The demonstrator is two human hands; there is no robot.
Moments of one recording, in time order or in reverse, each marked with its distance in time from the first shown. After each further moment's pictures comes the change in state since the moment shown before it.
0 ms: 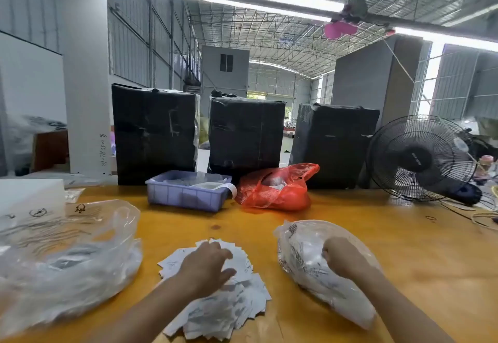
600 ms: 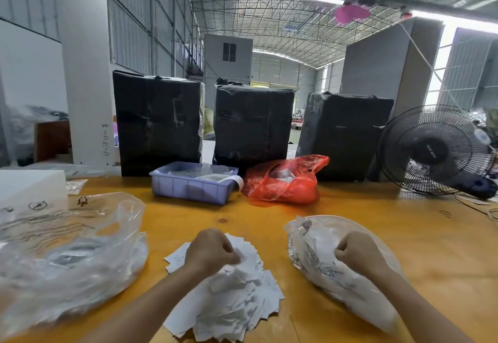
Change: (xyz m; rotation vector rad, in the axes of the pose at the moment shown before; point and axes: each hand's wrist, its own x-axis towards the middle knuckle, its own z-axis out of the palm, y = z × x) left_hand 0.024 -0.018 0.003 -0.455 0.186 -0.213; right_hand -0.002 -0.007 -0.002 0.171 0.068 0.099
